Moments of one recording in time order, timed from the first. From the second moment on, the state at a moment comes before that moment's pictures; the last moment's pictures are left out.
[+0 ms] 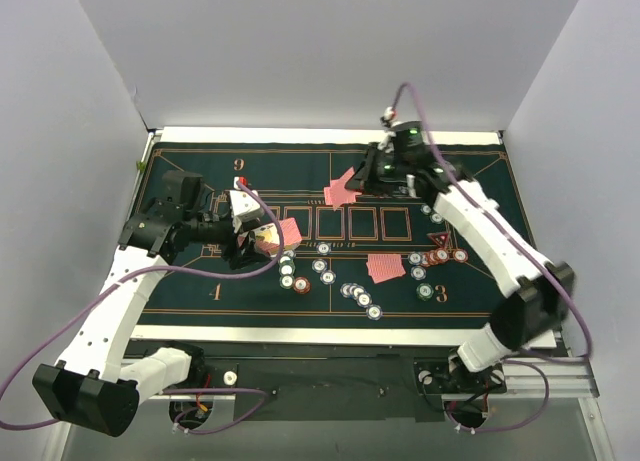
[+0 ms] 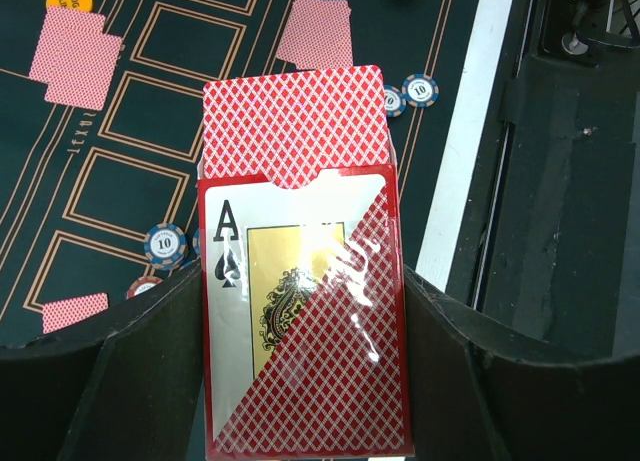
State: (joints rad) left arm -0.27 1.09 1.16 -0.88 0.87 0.63; right arm 0.46 1.47 1.45 -0.56 -0.29 0.69
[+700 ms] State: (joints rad) left arm -0.27 1.07 1.16 -0.88 0.87 0.61; right arm 0.70 2.24 2.11 -0.88 0.51 0.25
